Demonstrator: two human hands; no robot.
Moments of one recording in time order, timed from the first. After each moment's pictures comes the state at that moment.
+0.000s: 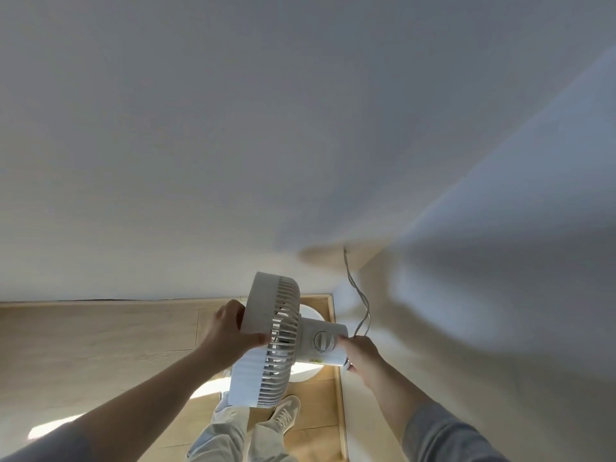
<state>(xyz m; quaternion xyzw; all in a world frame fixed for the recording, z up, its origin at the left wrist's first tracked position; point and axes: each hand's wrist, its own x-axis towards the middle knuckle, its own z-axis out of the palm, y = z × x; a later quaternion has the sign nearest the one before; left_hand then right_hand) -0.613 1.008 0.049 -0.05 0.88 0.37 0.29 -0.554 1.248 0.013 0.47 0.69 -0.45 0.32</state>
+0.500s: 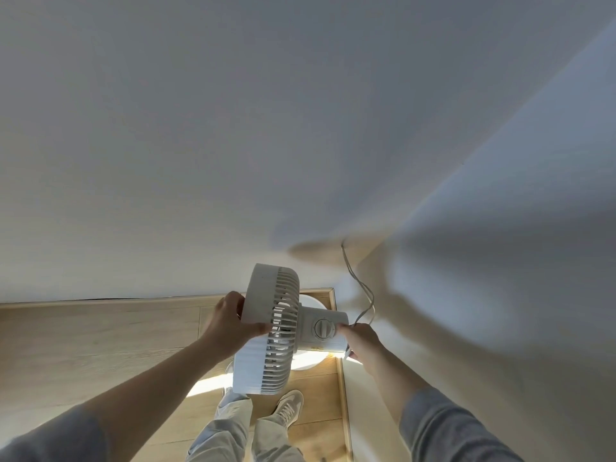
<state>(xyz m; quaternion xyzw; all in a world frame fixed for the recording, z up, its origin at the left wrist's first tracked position) -0.625 1.027 0.039 -0.06 0.88 0.37 0.29 -0.567 1.266 0.000 0.45 0.69 -0.46 0.32</state>
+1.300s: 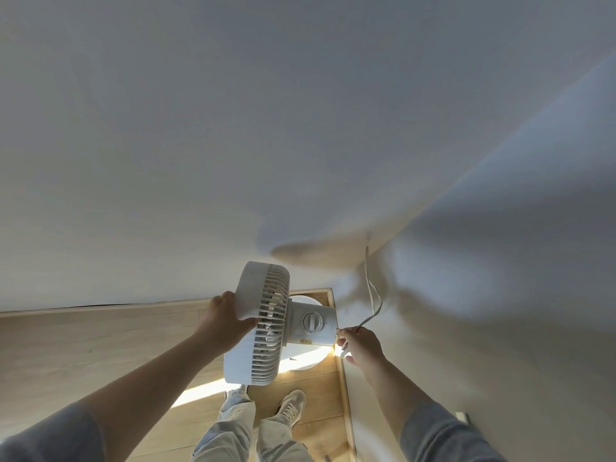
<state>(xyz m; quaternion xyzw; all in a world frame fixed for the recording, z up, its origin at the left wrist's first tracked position) -0.637 0.987 0.053 -0.02 0.91 0.29 0.29 -0.550 1.223 0.014 0.48 0.69 -0.49 0.24</state>
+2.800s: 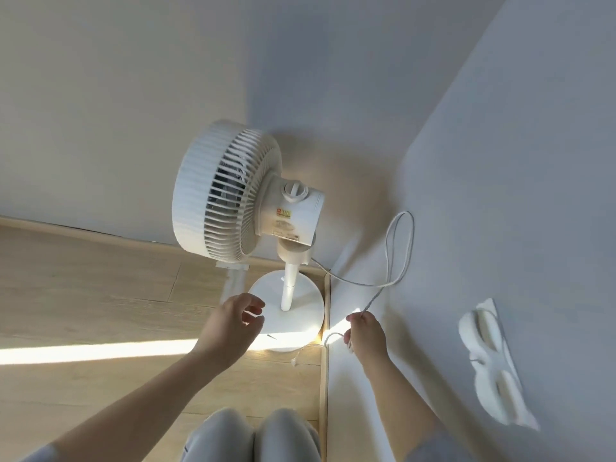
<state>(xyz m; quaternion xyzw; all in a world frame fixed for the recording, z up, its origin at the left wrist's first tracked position) -0.399 1.047 -0.153 -0.02 0.89 0.43 0.14 -0.392 1.284 -0.176 0.37 0.79 -0.47 0.16</state>
